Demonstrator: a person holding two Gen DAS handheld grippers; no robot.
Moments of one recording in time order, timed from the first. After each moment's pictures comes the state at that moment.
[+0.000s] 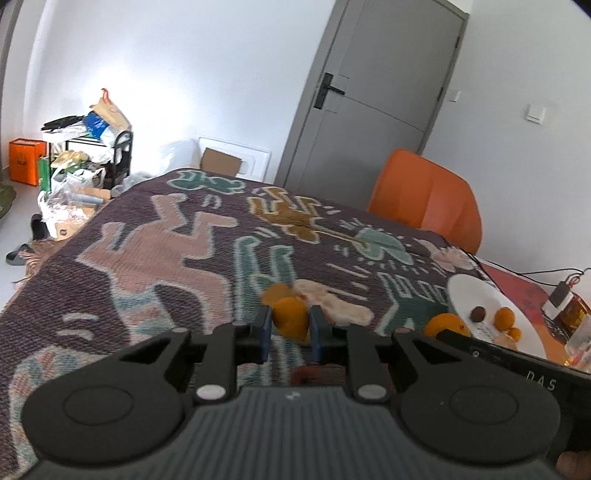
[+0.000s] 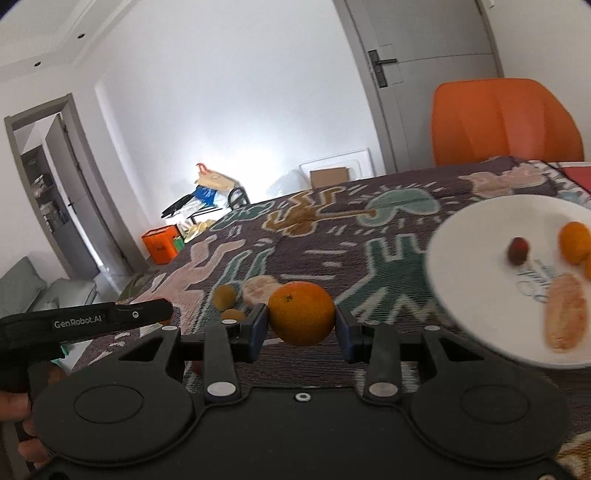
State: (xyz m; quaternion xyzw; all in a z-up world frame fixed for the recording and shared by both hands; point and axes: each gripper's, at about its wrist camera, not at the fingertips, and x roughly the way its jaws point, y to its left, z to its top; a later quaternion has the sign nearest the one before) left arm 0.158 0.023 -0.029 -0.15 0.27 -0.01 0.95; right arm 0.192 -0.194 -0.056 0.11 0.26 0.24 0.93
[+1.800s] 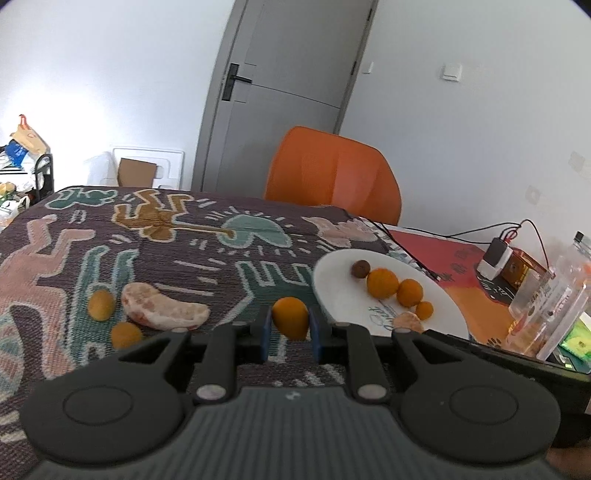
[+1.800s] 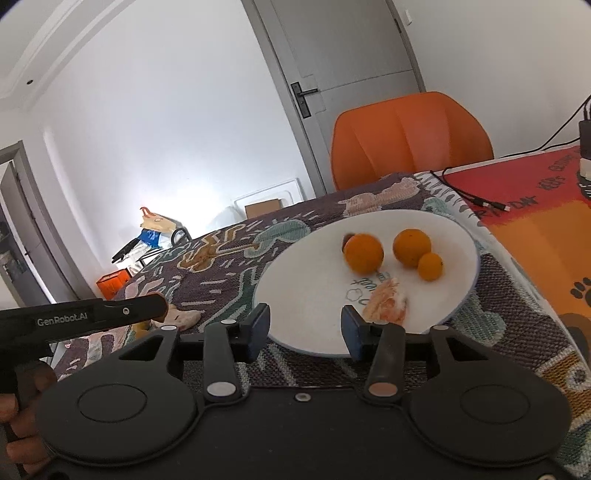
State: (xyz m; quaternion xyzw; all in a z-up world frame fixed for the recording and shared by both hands) left arm 0.175 -0.098 -0.014 -0.10 0.26 -0.12 0.95; right arm 0.170 -0.309 -0.062 0.15 0.23 0.15 0.95
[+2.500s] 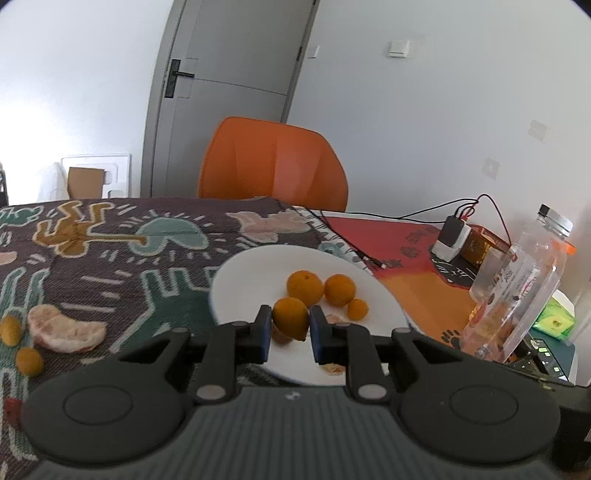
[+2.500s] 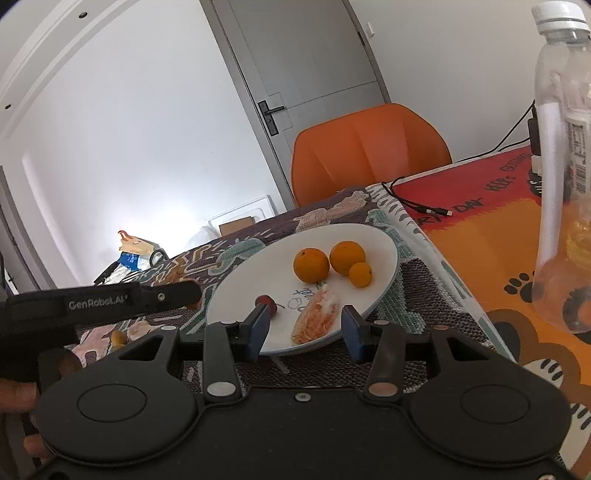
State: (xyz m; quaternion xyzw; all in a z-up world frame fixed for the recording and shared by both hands) left arm 0.195 -0.172 -0.009 -0.07 0.27 -0.19 0.94; right arm 0.149 -0.354 -0.062 0.17 0.22 0.11 0.95
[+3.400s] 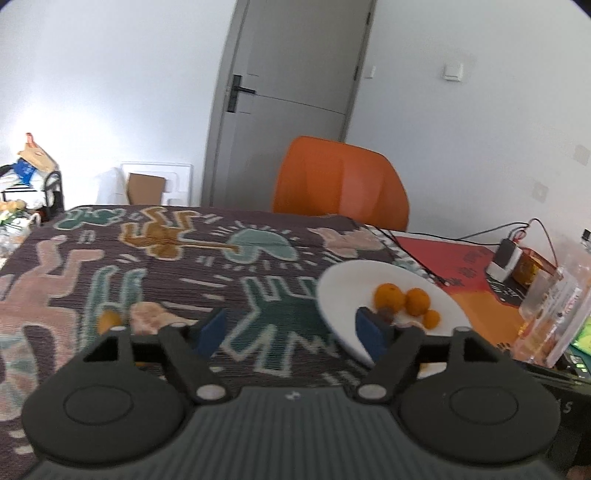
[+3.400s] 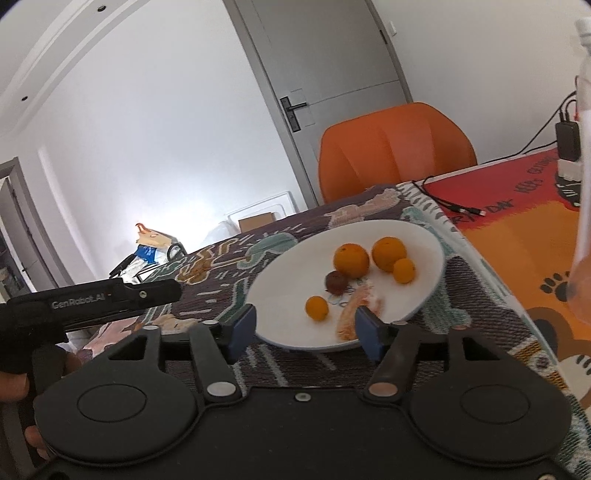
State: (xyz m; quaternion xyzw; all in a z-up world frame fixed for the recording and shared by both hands) left arm 0.172 -0.100 -0.003 -0.07 0.25 -0.09 0.96; right arm 0.151 -0.319 -0.057 0.16 0.22 0.14 0.95
